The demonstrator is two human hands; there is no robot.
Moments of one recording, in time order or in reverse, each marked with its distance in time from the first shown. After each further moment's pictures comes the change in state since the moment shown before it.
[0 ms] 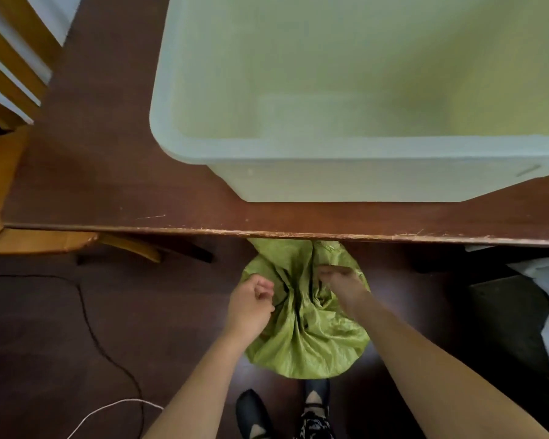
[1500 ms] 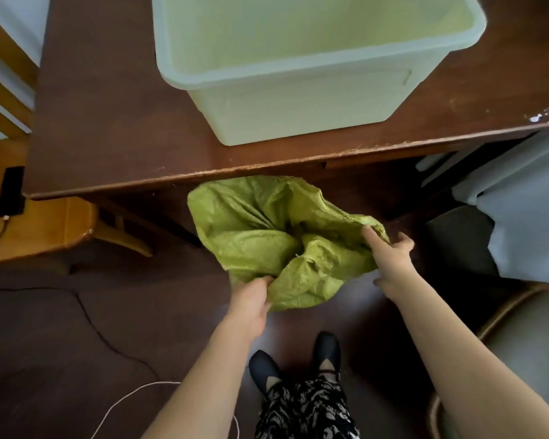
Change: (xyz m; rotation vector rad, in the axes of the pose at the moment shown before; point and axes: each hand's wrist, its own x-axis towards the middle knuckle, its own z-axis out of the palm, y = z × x) left_hand -0.103 -0.031 0.004 -0.663 -0.108 -0.388; right_hand -0.156 0.063 -0.050 0.345 0.527 -0.024
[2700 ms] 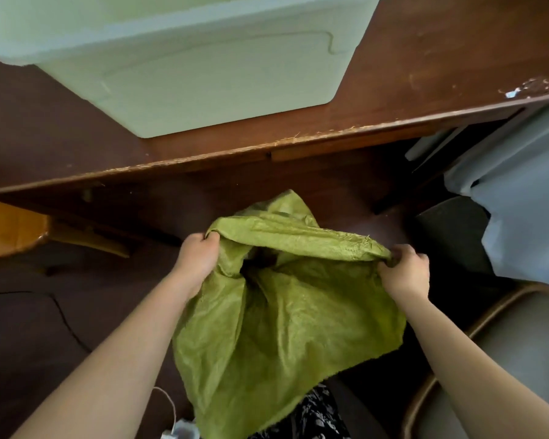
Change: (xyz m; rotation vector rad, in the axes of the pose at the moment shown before) left_hand 0.048 0.038 0.049 0.740 0.227 0.368; right_hand 0.102 0.046 -0.087 -0.628 0.194 -0.303
